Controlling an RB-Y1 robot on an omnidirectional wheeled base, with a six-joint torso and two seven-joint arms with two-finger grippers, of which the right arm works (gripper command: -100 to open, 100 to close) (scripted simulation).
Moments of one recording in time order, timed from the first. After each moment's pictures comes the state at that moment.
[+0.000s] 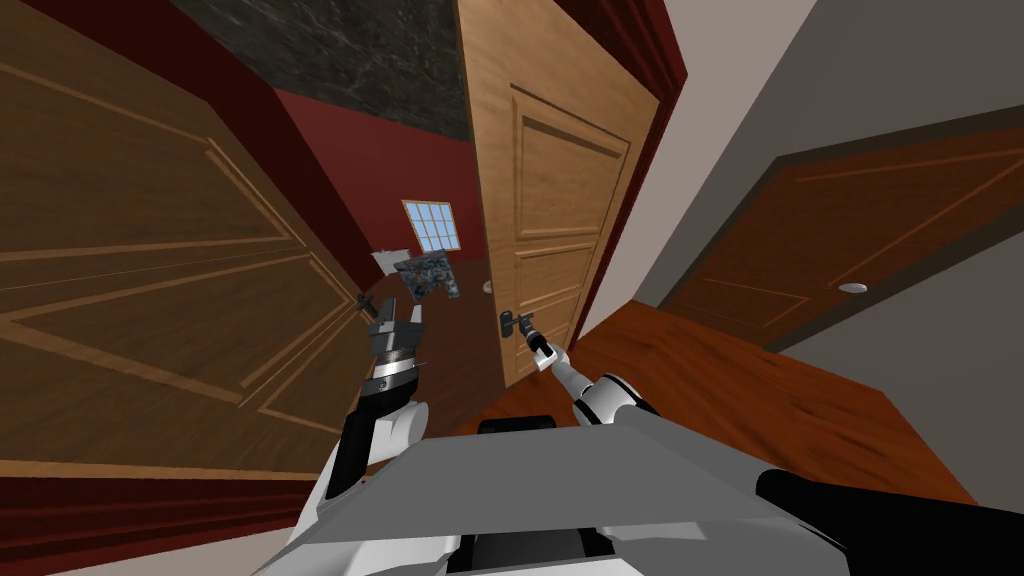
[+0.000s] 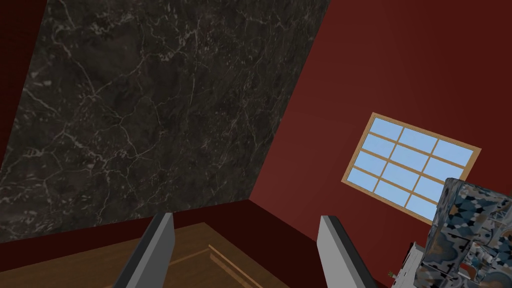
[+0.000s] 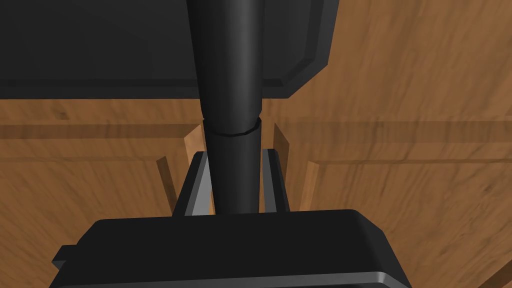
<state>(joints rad) -0.56 -0.03 0.27 -0.55 -0.01 -0.52 -0.17</state>
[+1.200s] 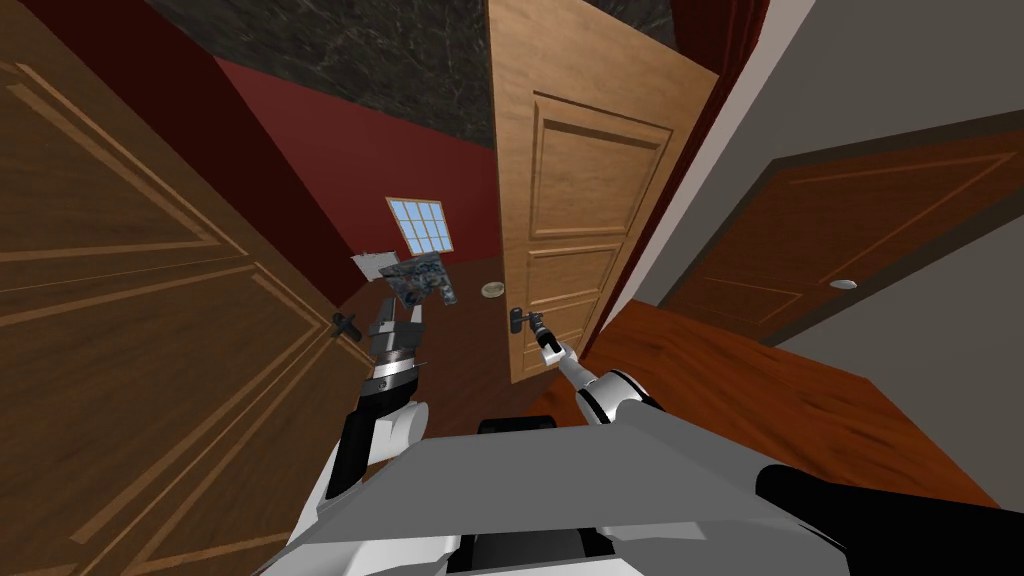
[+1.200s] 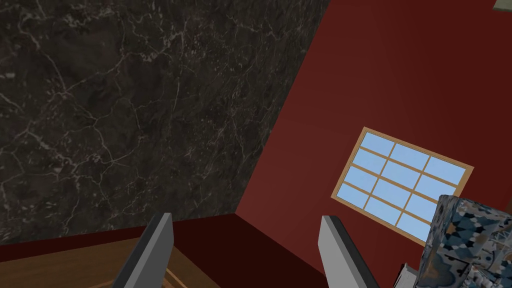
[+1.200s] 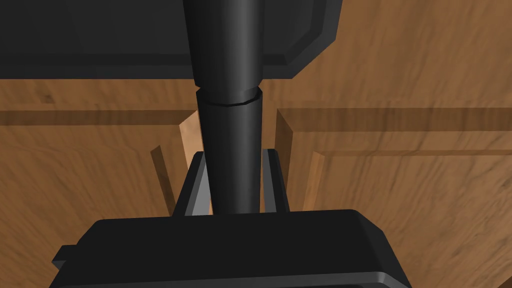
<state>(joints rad) -0.59 -0.07 0.15 -0.48 -0.06 -0.54 -0.12</state>
